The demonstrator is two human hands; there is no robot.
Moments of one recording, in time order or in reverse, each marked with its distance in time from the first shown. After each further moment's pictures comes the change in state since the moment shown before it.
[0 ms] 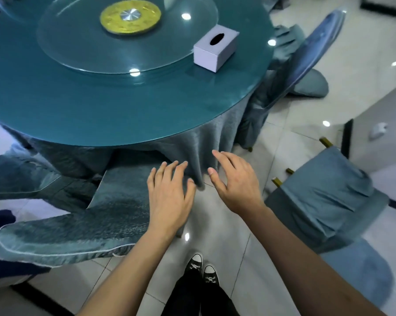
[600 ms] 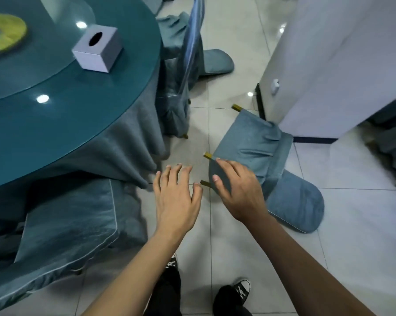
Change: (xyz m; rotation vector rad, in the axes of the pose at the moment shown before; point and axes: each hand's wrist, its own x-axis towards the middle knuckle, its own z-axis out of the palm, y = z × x) left_hand -0.076 0.160 0.070 -0.067 -0.150 0.386; right_hand -0.175 0.109 -0.096 -0.089 0.168 0.382
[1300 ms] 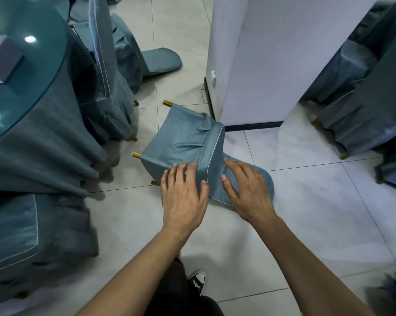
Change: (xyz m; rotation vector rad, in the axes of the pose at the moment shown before) left_hand -0.060 0.313 0.147 -0.004 -0.086 0.152; right_hand -0.132 0.297 -0.159 -0.057 0.047 0.193
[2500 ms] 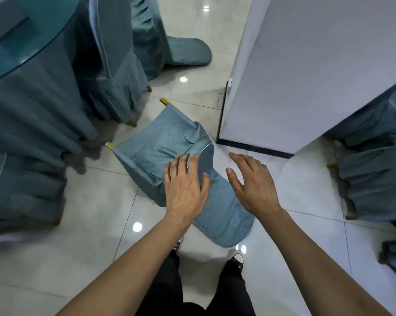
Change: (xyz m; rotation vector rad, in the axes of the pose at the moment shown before) left_hand 0.169 0.190 0.127 0.031 0.087 -0.290; right_hand 0.195 0.240 -0.060 -0.025 -0.138 -0.275
